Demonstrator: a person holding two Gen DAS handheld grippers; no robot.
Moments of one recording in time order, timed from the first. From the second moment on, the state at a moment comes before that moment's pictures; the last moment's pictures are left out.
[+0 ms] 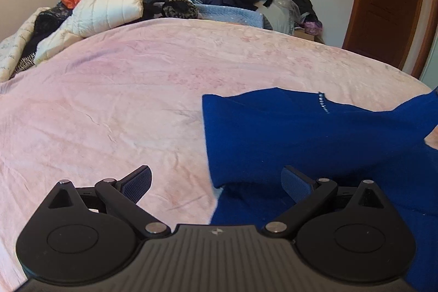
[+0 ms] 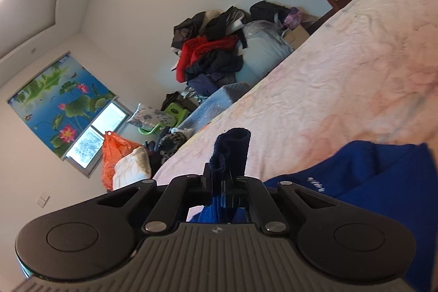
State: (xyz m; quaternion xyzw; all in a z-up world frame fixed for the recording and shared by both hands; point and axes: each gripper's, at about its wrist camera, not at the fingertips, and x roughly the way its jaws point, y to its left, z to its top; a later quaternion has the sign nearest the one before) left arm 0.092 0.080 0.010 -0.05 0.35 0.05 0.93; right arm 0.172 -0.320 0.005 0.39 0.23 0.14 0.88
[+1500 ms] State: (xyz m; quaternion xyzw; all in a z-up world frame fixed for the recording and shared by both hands) left arm 0.070 0.026 -0.016 -0.02 0.41 -0.02 0.91; right arm 0.137 -0.304 -0.052 0.06 0.34 -0.03 0.94
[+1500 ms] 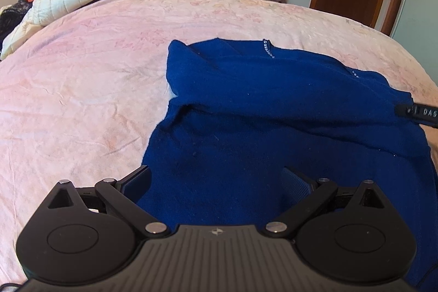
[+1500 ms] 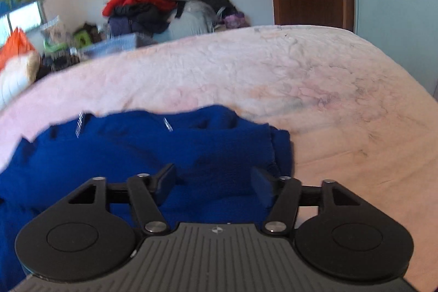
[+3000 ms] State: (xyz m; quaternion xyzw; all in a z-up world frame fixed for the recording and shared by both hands) left arm -0.026 0.017 -0.020 0.05 0.41 -0.05 0.91; right arm -0.113 -0.226 -0.037 0.19 0.34 0.01 0.92
